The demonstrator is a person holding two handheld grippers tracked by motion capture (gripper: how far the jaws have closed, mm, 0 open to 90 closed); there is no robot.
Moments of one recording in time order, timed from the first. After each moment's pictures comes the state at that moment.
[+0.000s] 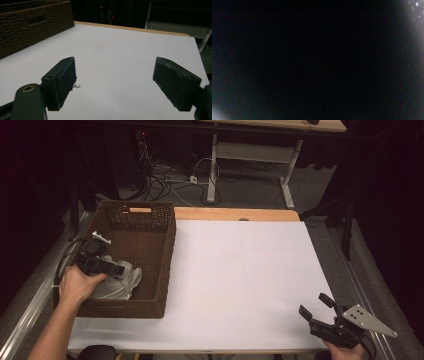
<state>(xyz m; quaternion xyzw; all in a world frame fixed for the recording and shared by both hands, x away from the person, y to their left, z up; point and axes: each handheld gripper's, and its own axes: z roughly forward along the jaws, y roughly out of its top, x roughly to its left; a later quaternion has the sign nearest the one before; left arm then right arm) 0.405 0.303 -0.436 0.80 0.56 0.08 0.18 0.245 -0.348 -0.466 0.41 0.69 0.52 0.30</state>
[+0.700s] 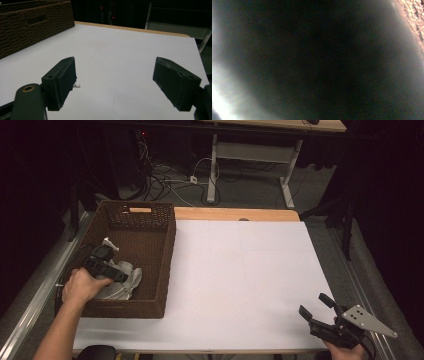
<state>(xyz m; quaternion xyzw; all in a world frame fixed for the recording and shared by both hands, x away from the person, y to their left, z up) 0.416 0.294 -0.465 0.82 0.55 0.05 0.12 0.245 -0.347 -0.466 0.41 0.69 0.52 0.30</state>
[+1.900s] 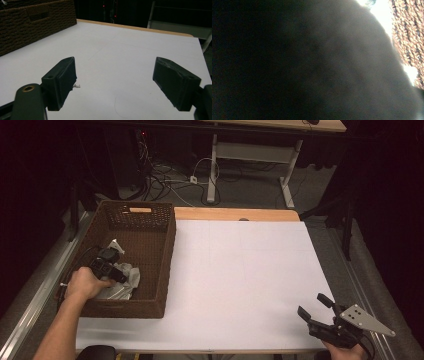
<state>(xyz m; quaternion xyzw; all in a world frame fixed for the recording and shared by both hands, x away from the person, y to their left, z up) 0.418 0.281 -0.469 0.82 0.56 0.03 0.08 0.246 -0.346 -0.467 0.40 0.70 0.51 0.29</state>
